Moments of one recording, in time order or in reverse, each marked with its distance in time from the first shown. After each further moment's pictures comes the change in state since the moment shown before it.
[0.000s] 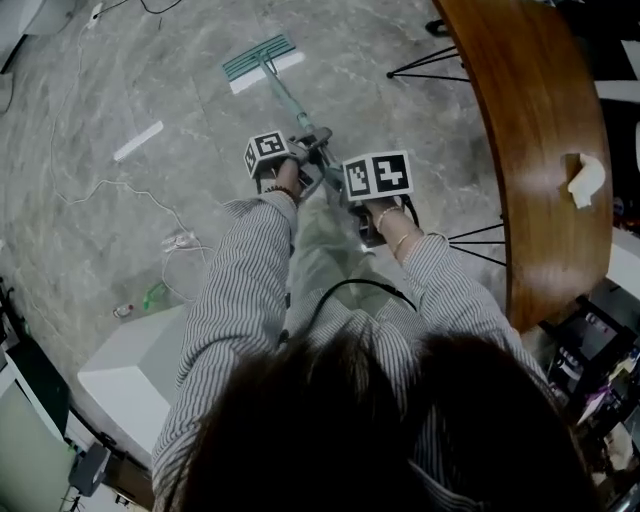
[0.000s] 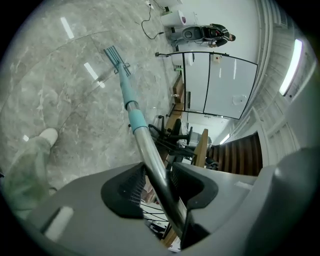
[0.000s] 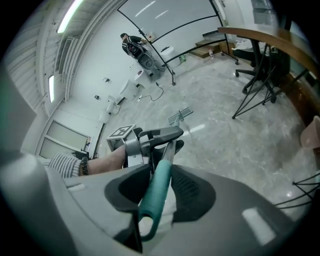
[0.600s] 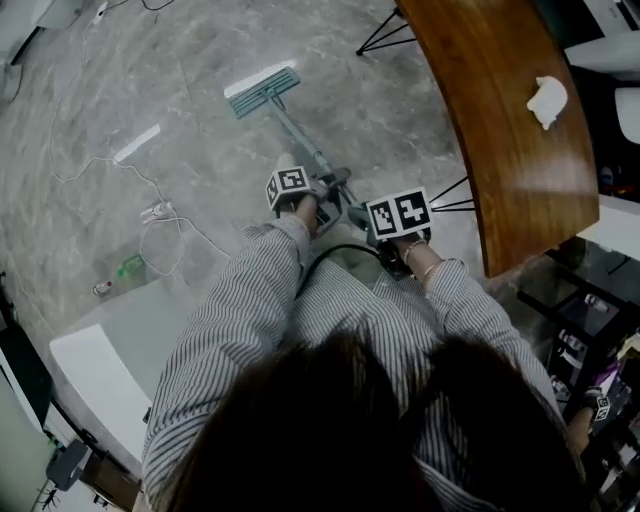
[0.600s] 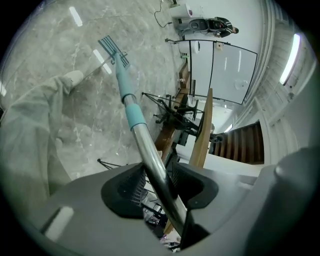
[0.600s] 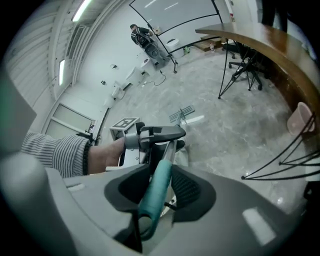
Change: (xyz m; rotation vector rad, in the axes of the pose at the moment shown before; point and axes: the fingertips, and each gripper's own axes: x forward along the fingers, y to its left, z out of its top) left arm -0.016 0.083 -0.339 -0.036 0.087 0.021; right arm -0.154 -0.086 -0.294 -0.099 0.108 0.003
